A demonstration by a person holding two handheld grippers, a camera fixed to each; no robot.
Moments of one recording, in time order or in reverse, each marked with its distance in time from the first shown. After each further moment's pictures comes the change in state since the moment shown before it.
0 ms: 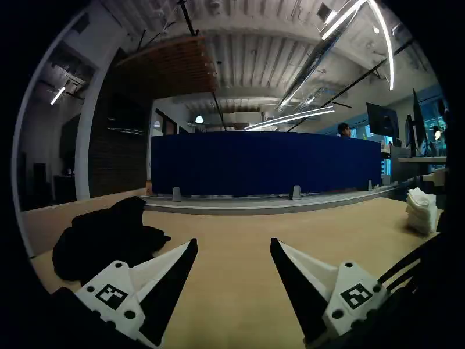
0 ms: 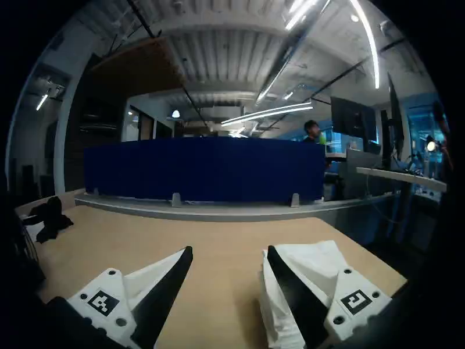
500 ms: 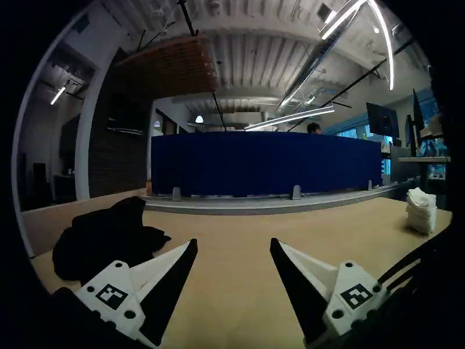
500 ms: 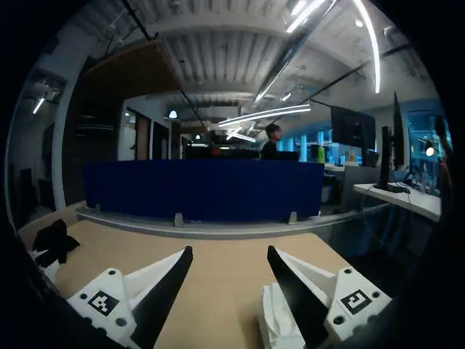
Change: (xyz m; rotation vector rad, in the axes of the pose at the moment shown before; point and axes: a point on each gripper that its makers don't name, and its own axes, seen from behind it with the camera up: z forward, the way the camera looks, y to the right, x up) left arm 0.001 0.003 -0.001 0.000 0.000 0.000; right arm 0.105 -0.016 -0.011 -0.017 -0.019 -0.002
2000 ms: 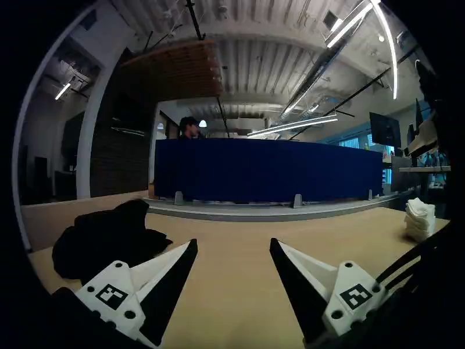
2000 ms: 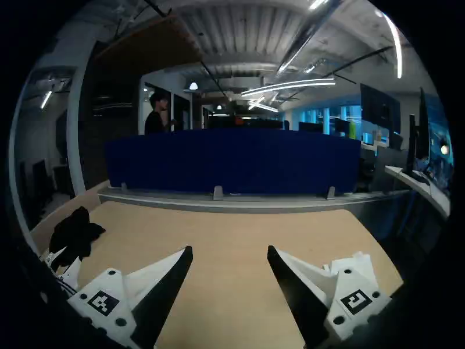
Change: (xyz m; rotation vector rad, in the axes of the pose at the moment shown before) left arm 0.010 -0.007 0.001 0.010 0.032 -0.035; right arm -0.019 -0.137 0.021 0.131 -0.191 0.002
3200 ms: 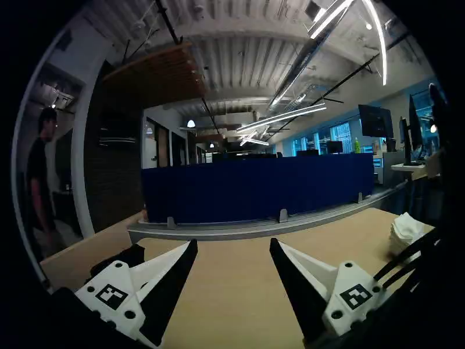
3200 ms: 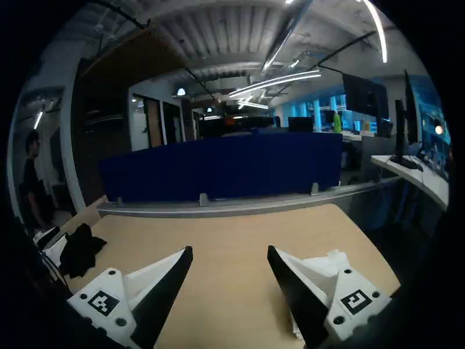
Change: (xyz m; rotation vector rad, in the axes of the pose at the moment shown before) left arm 0.136 0.060 -0.017 -0.039 -0.042 0.108; right arm 0.025 0.075 -0.045 -0.021 0.003 0.105
